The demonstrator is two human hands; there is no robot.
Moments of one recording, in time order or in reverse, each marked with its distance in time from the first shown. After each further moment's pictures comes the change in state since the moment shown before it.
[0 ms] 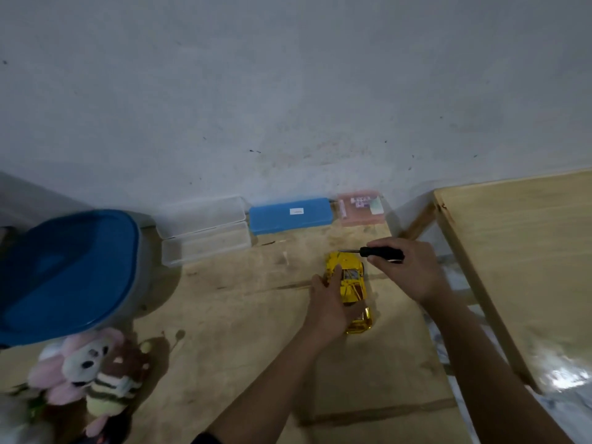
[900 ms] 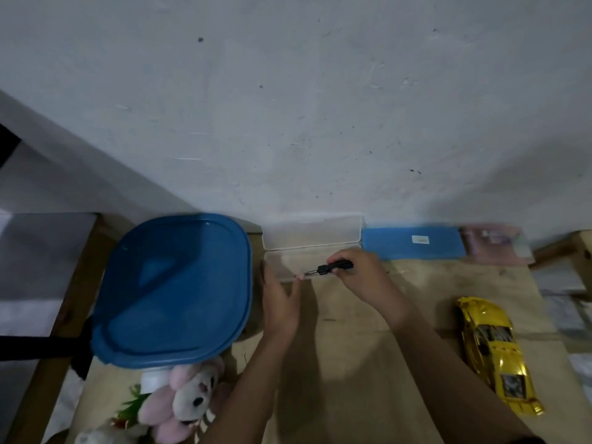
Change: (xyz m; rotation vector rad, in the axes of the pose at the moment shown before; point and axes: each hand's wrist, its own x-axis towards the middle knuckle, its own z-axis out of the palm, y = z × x) left_hand 0.019 -0.164 -0.211 -0.423 0.572 -0.196; right_hand 0.108 -0.115 0.251 -0.088 -0.310 -0.050
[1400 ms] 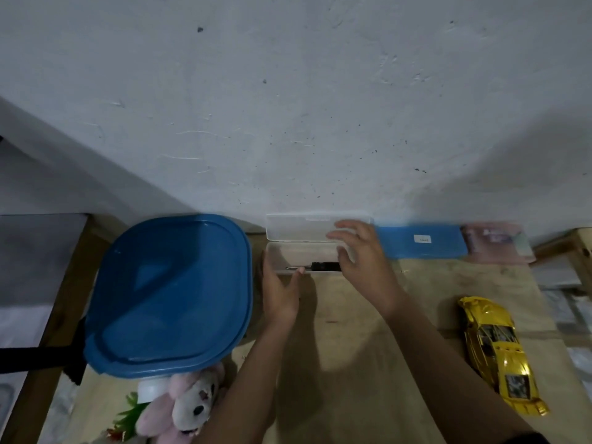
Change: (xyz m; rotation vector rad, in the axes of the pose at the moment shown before) left_hand 0.019 0.005 0.001 -0.159 -0.003 -0.046; right_hand 0.001 -0.012 -0.005 -0.060 0.290 -0.239
